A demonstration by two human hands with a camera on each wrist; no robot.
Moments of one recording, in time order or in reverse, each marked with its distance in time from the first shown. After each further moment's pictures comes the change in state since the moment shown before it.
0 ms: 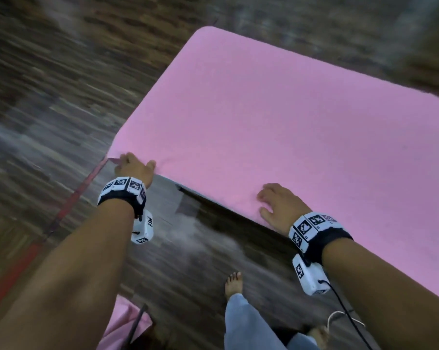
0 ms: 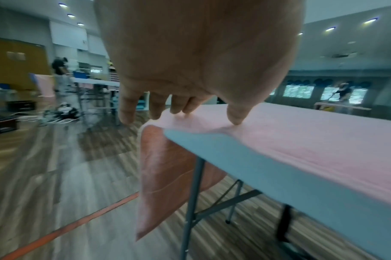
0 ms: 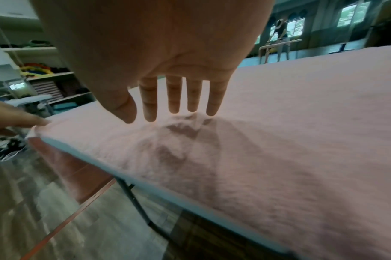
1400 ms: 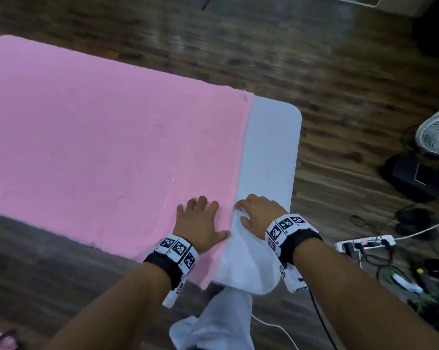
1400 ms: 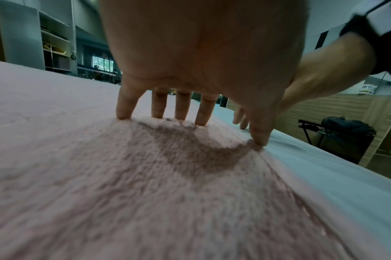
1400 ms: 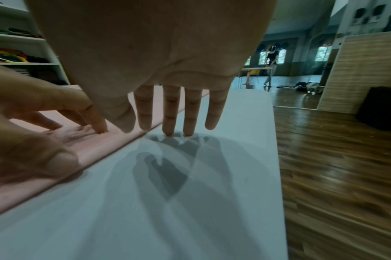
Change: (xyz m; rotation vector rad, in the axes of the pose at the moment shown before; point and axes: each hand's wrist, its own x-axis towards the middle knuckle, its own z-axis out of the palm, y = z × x) left_hand -0.519 0.484 0.343 0.440 -0.110 0.896; right_hand -0.294 0.532 -0.086 -0.137 -0.048 0.100
